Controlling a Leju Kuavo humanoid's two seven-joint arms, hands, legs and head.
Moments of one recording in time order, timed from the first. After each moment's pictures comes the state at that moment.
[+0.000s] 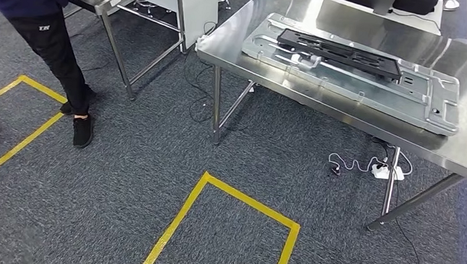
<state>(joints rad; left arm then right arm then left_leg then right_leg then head) -0.06 -0.16 1.37 -0.24 -1.39 0.06 -0.33 0.00 0.17 -0.75 -0.21 0.88 0.04 0.07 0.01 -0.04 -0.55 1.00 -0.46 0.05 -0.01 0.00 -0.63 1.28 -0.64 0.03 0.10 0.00</state>
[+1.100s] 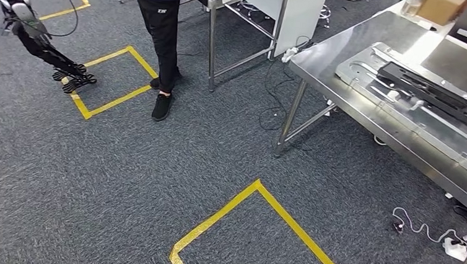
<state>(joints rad) -0.06 -0.16 1.37 -0.24 -1.39 0.06 -0.32 0.00 0.16 -0.77 -0.21 0.90 0.04 0.04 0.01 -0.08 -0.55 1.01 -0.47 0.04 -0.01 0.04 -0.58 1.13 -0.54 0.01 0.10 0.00</state>
